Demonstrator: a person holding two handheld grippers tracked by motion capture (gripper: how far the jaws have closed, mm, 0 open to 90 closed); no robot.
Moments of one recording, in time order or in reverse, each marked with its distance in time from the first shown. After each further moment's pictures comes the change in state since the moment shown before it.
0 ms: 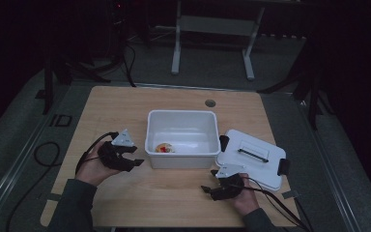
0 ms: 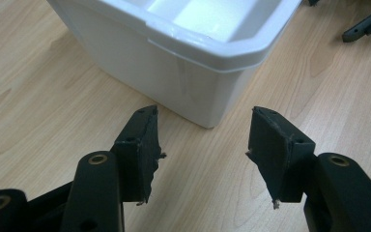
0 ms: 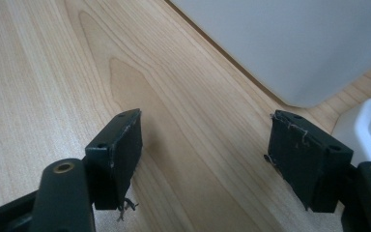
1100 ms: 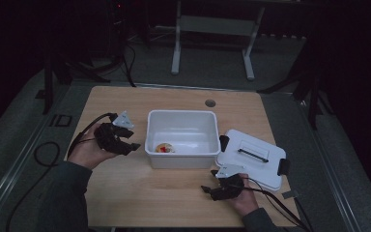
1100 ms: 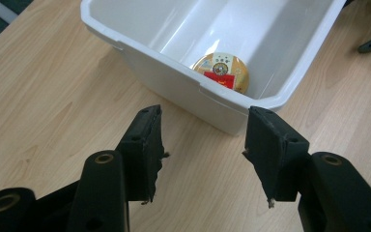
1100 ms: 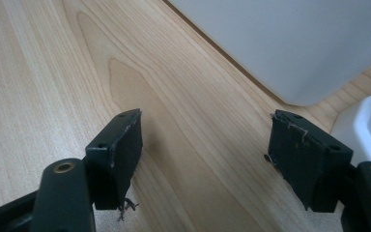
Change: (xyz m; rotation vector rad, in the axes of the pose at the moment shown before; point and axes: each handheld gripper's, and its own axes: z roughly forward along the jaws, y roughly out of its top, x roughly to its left) left arm 0.015 0.045 -0.036 0.069 0.066 0.028; right arm 0.001 0.000 0.000 -0.002 -0.008 0.010
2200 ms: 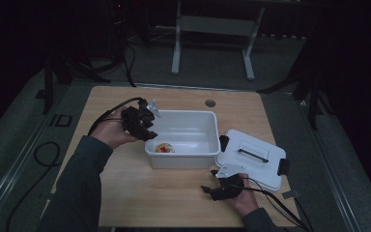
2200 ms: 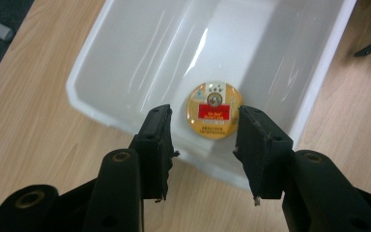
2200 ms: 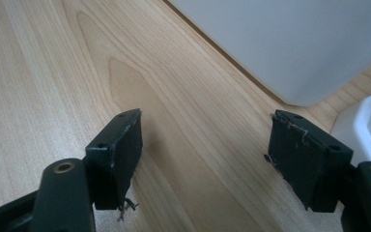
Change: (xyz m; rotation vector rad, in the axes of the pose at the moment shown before) left arm -0.002 0.079 0.014 0.169 -0.016 0.171; right arm 0.000 0.000 0.000 0.000 0.000 0.001
